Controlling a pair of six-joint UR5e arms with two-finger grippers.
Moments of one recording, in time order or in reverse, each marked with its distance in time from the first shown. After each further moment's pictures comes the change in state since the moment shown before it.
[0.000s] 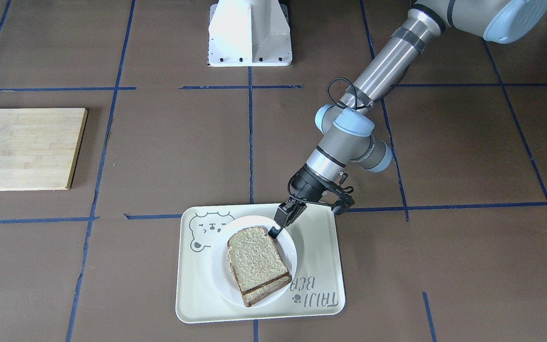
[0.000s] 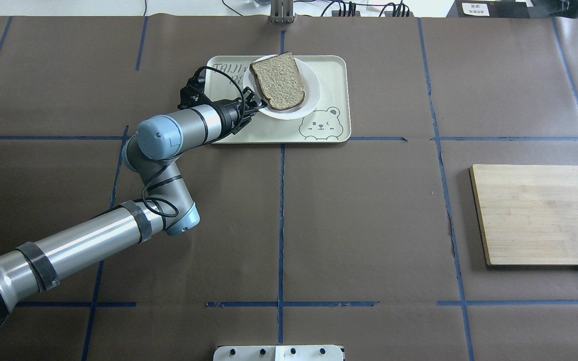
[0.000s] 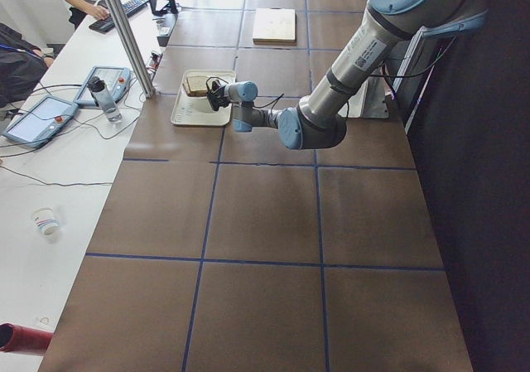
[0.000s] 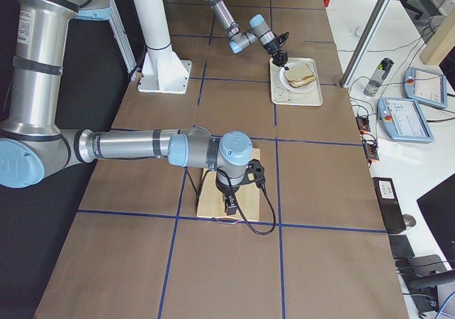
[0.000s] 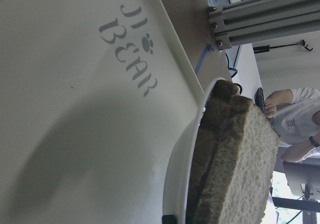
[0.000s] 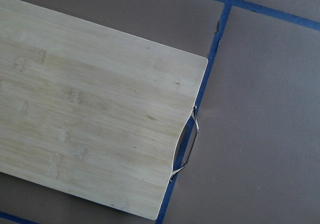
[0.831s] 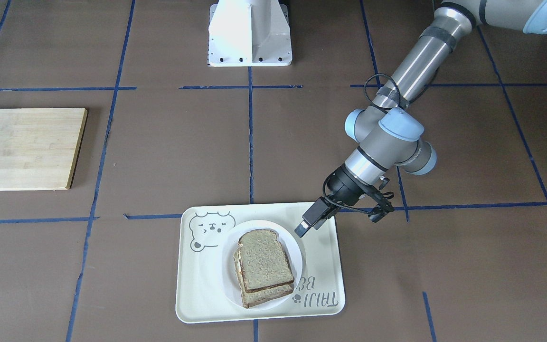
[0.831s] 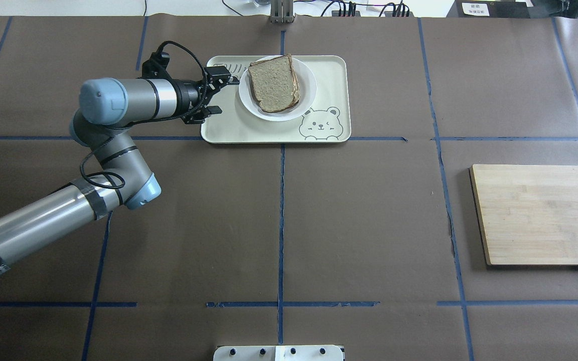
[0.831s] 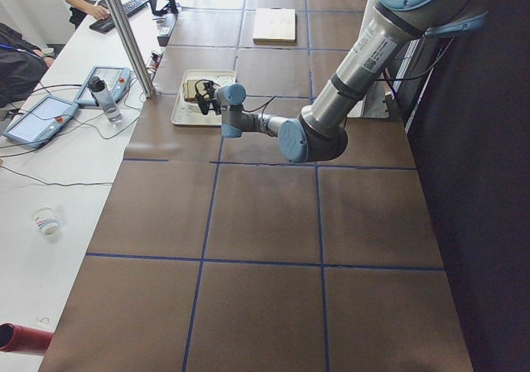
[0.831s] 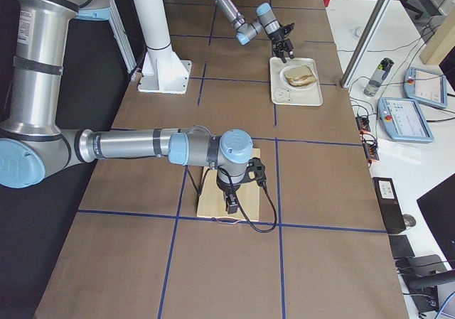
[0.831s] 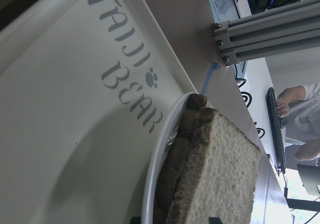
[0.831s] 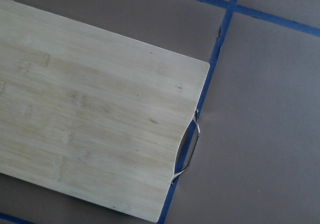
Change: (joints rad) left arm -0.139 0.164 -0.252 0.149 -0.288 0.071; right arm 0.000 0.002 0.008 0.001 0.000 0.001
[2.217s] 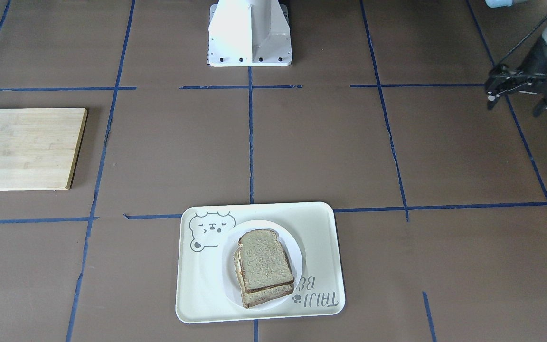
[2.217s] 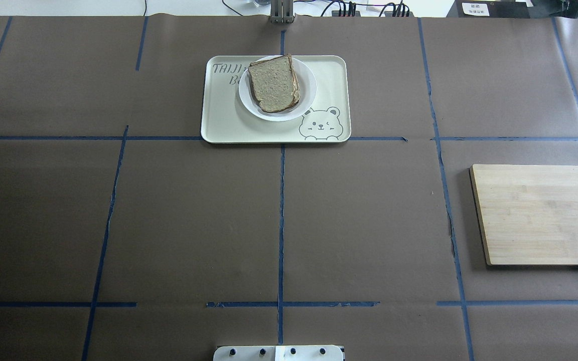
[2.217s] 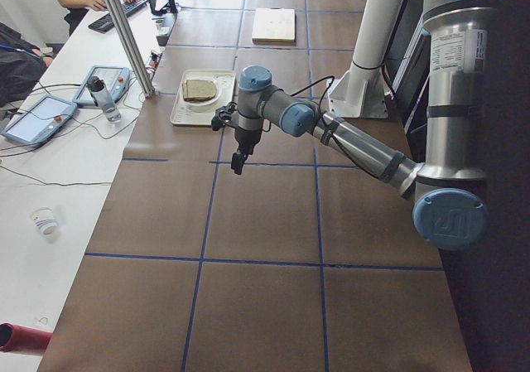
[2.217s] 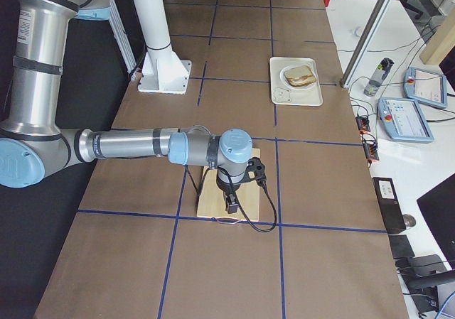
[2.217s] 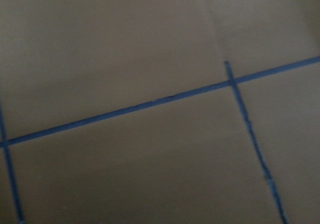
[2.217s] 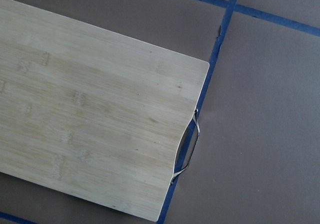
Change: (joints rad) left arm -0.469 0.757 -1.063 1.417 -0.348 1.774; right arm 0.000 -0.002 0.001 0.000 -0.001 -0.001
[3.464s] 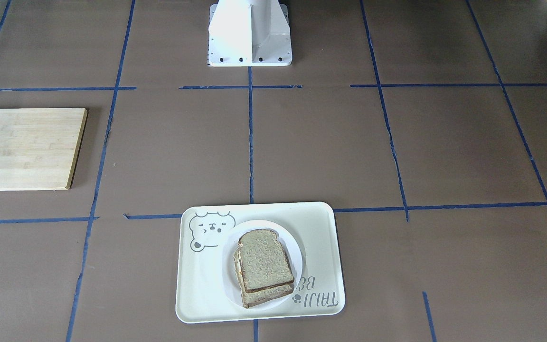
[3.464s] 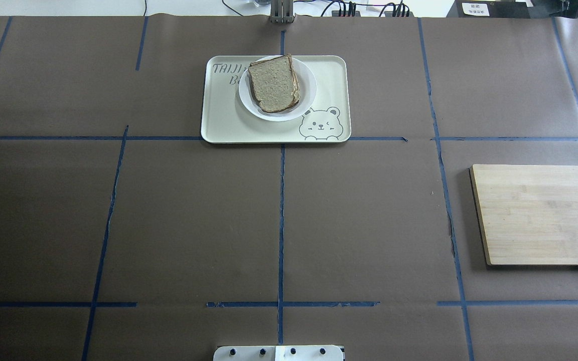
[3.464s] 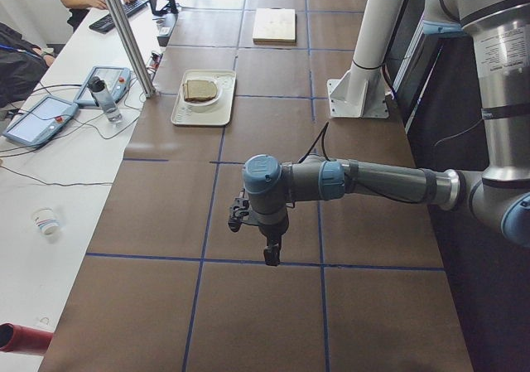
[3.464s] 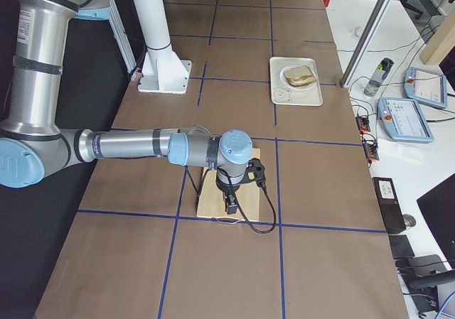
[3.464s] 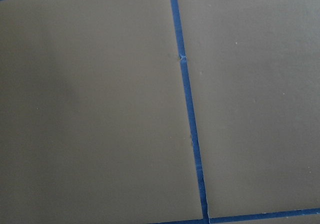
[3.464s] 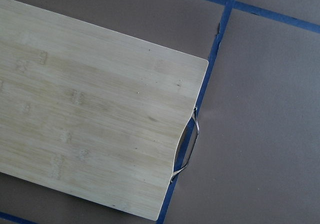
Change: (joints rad) left arm -0.292 0.203 0.201 0.109 -0.106 0.358; right arm 0.000 -0.001 -0.005 -0.001 0.001 0.003
